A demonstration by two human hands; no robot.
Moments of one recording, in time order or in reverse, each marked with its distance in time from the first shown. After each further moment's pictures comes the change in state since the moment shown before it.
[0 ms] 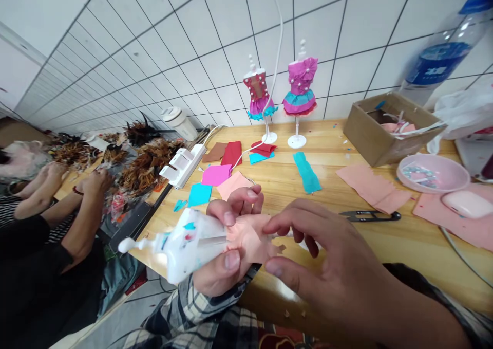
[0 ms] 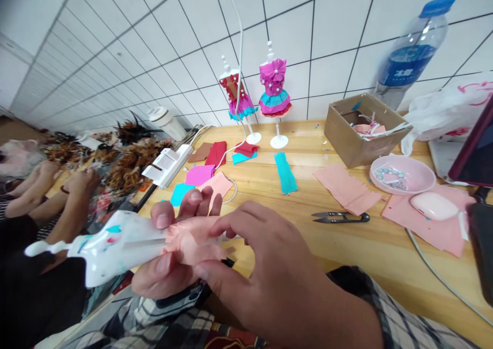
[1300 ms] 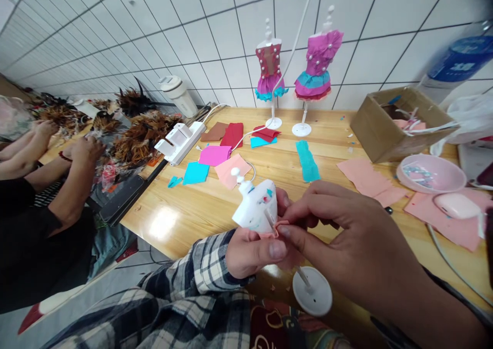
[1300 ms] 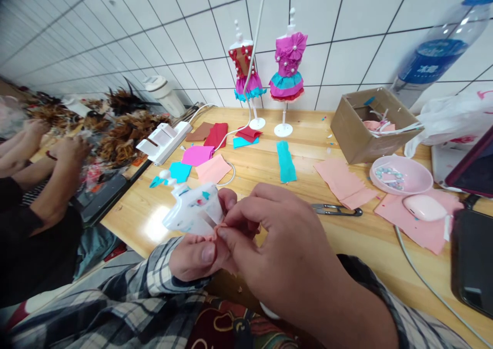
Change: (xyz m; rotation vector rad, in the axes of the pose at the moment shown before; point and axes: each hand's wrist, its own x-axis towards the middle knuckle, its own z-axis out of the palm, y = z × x) left_hand -0.011 -0.017 0.017 -0.257 -0.335 -0.497; right_hand 0.003 -0.008 -0.014 -0.209 0.007 0.083
